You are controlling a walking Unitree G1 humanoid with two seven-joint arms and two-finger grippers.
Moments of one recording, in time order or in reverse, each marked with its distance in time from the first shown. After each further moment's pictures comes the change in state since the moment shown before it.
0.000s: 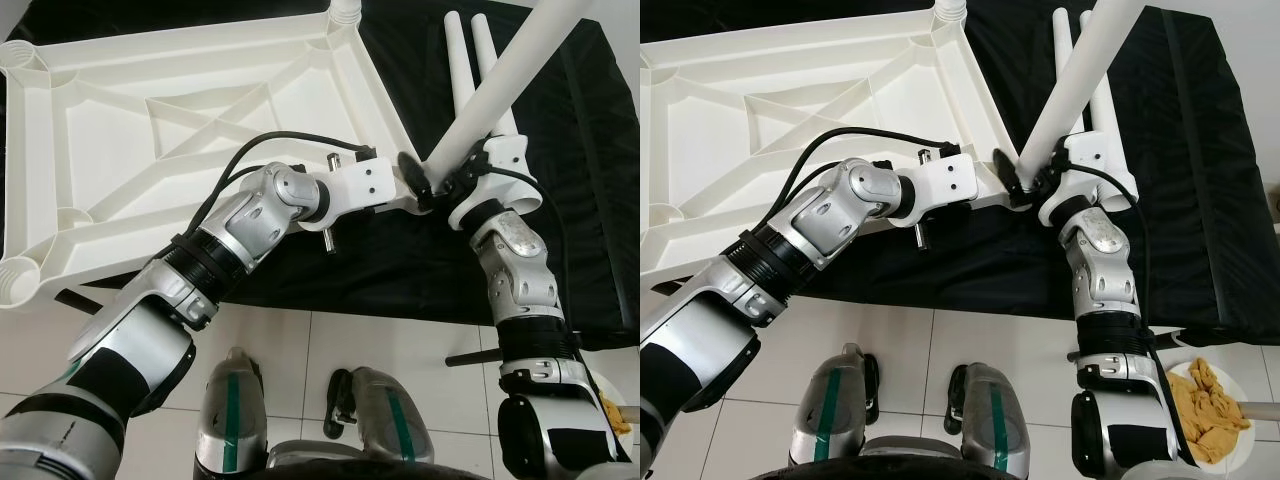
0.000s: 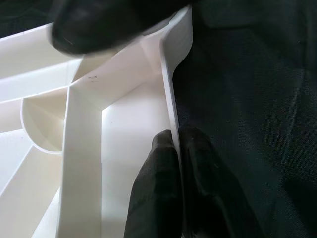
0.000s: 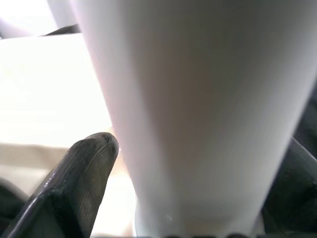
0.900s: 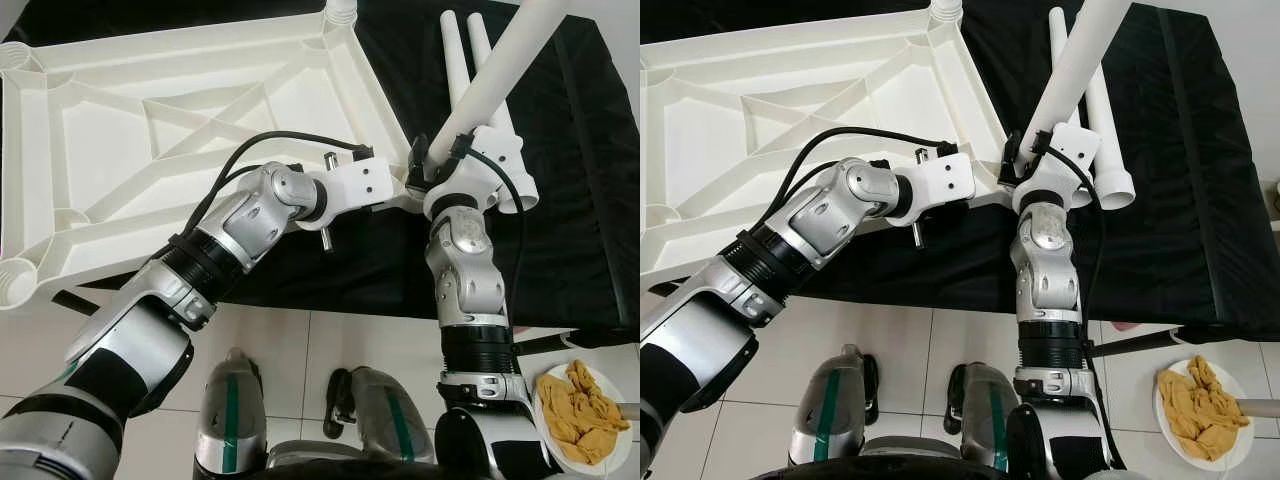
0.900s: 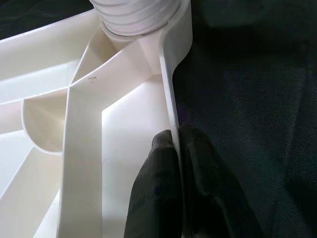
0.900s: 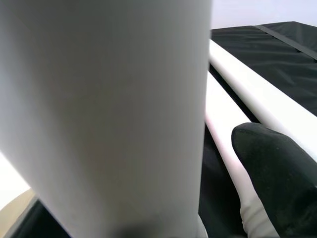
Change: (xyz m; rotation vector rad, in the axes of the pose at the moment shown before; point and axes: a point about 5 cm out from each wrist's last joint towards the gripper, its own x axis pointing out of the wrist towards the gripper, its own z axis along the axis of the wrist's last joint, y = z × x) left arm 0.000 0.000 0.000 0.001 0.000 0.003; right arm 0.012 0.031 0.016 0.088 -0.004 -0.705
